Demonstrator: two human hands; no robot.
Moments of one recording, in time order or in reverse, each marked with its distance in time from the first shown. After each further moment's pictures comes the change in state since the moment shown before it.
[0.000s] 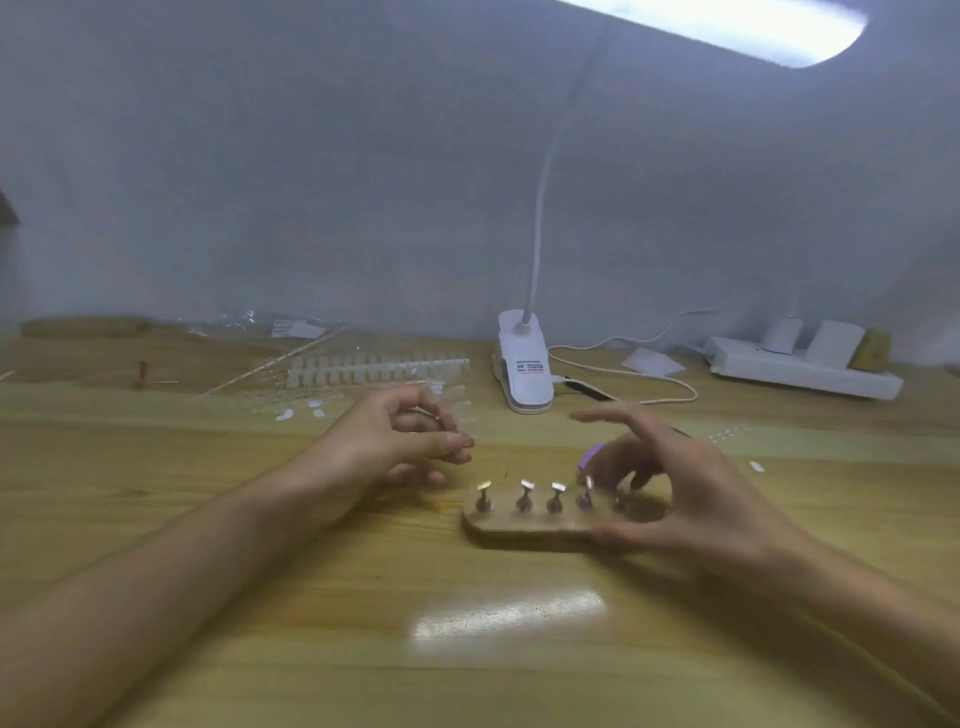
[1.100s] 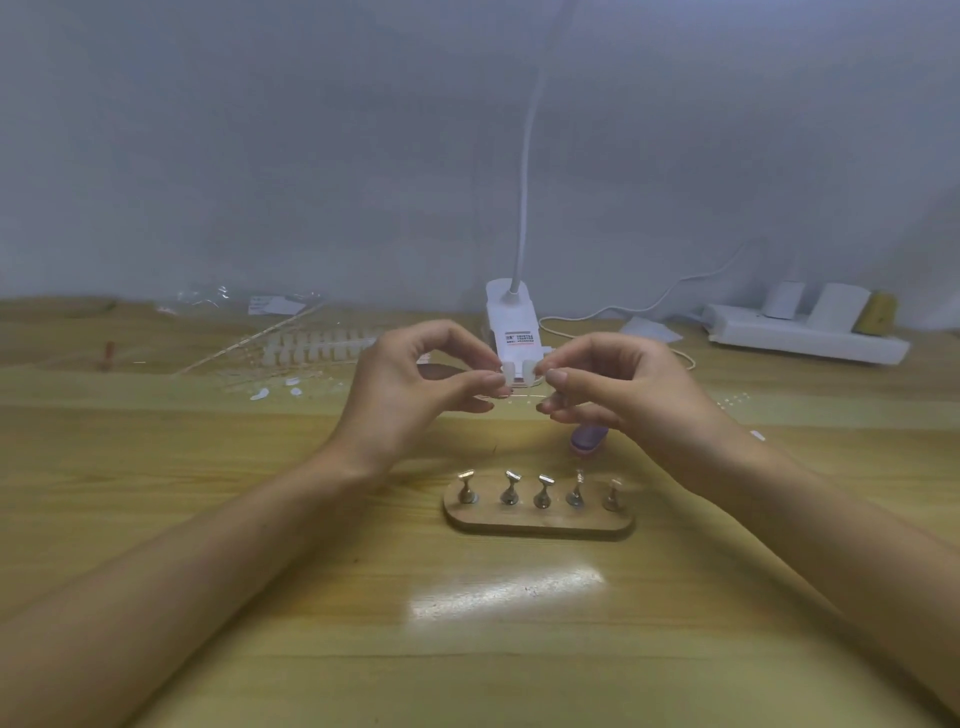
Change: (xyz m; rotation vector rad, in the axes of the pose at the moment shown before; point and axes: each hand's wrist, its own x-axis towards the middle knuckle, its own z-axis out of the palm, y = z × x) left_hand 0.024 0.001 0.037 0.145 0.150 0.451; right_hand 0.049 -0.013 0.008 0.712 0.175 0.269
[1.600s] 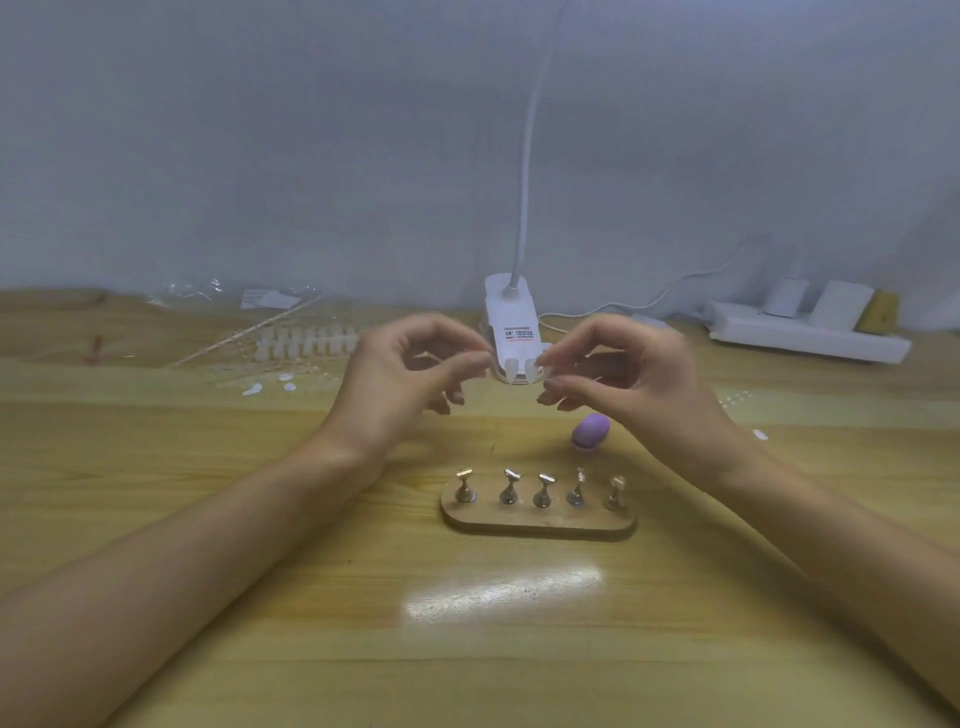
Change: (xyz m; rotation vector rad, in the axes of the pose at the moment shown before) left_hand 0.002 -0.004 -0.005 0.035 0.054 -0.049; right_hand 0.001 0.007 -0.004 -0.307 -0.020 -0.325
